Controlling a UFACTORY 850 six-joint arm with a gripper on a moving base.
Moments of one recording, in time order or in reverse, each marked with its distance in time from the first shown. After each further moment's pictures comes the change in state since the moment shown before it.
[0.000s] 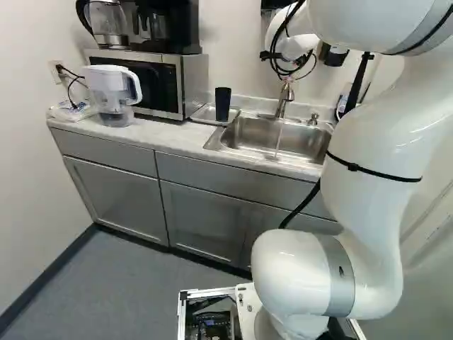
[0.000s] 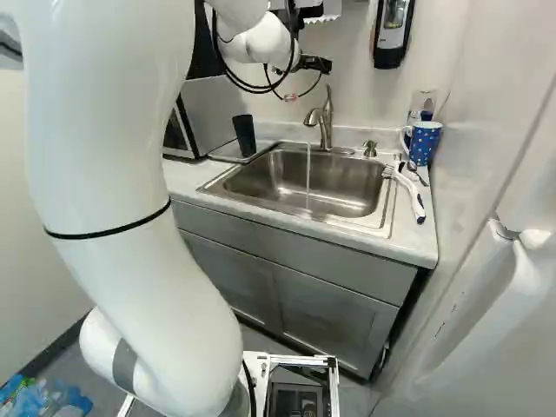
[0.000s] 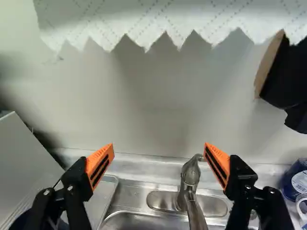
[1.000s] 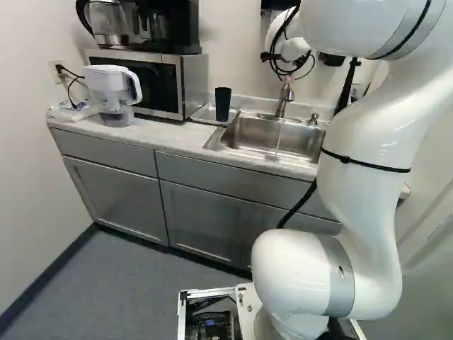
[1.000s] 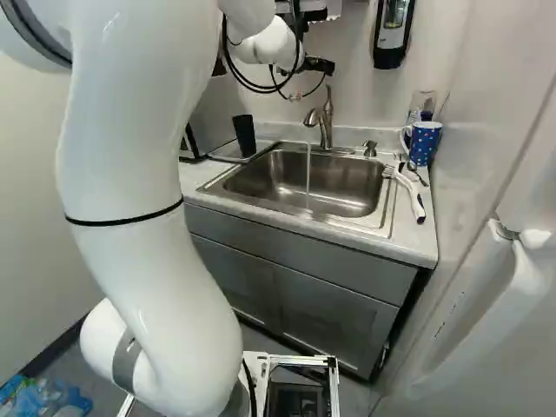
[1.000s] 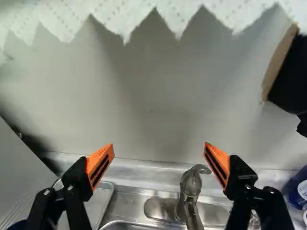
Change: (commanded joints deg) arm -0.1 -3.9 -4.3 0.0 -1.4 0.0
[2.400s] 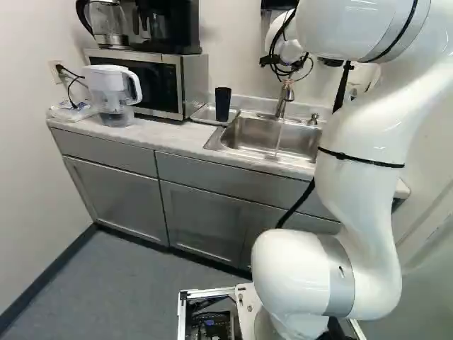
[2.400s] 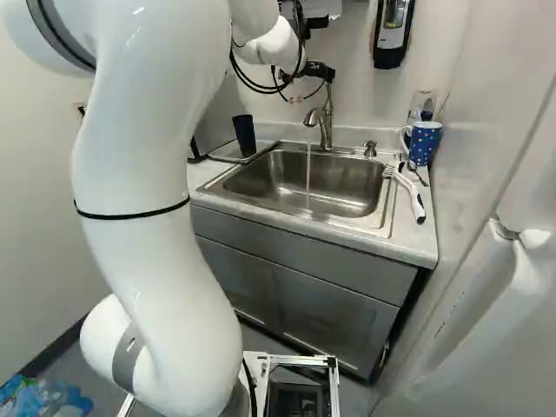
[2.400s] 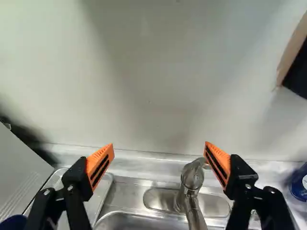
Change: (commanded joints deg) arm -0.1 -2.4 -2.8 0.0 -5.5 0.0
